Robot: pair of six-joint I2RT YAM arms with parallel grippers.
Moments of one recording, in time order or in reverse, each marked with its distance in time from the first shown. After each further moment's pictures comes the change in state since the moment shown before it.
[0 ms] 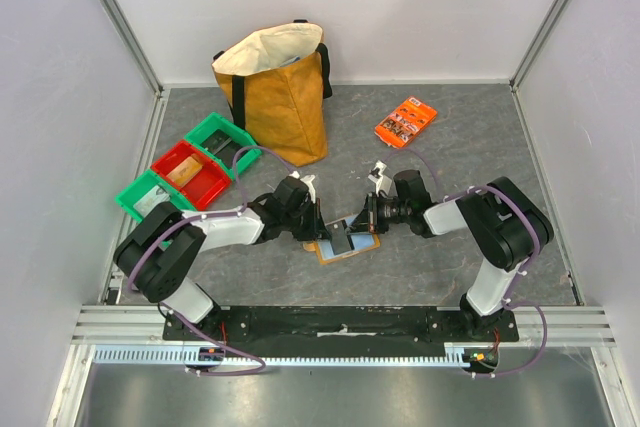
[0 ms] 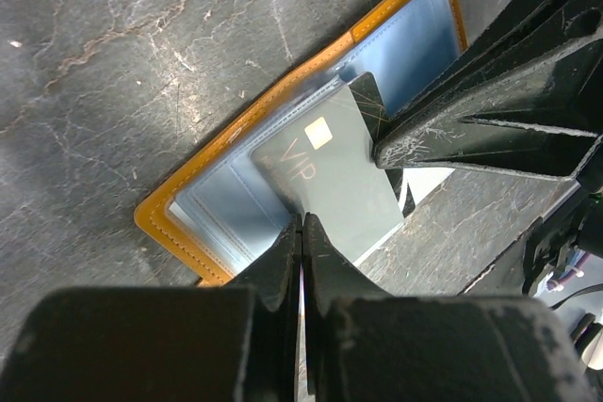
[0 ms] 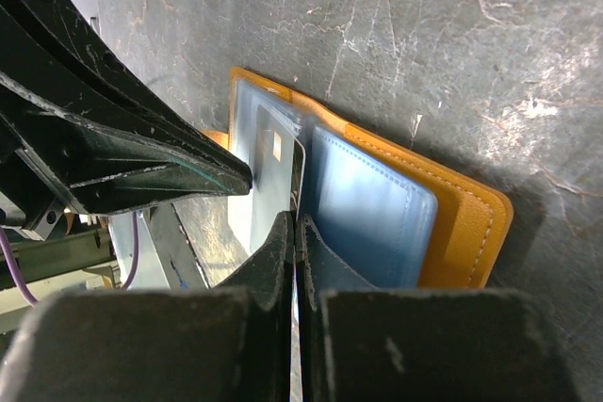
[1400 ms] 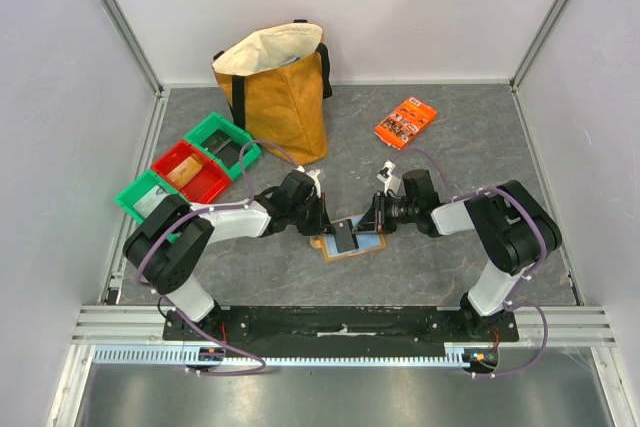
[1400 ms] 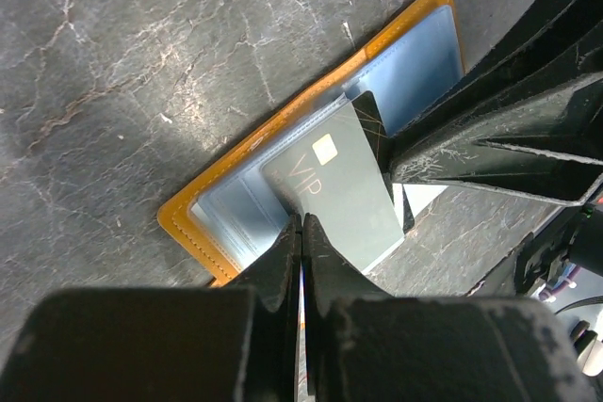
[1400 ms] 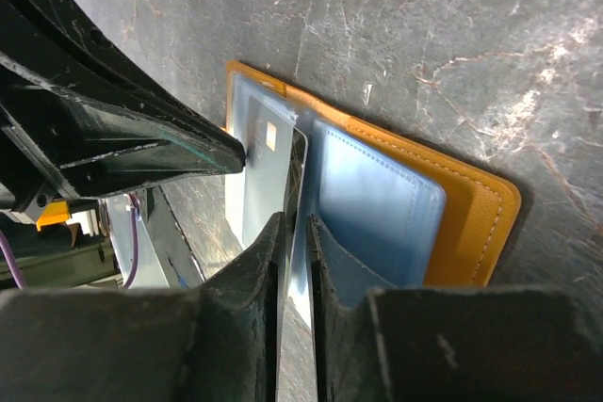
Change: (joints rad) left arm -0.002 0.058 0.081 -0.023 0.006 0.000; right arm -0.057 -0.043 -0.023 -0.061 -0.006 -0.029
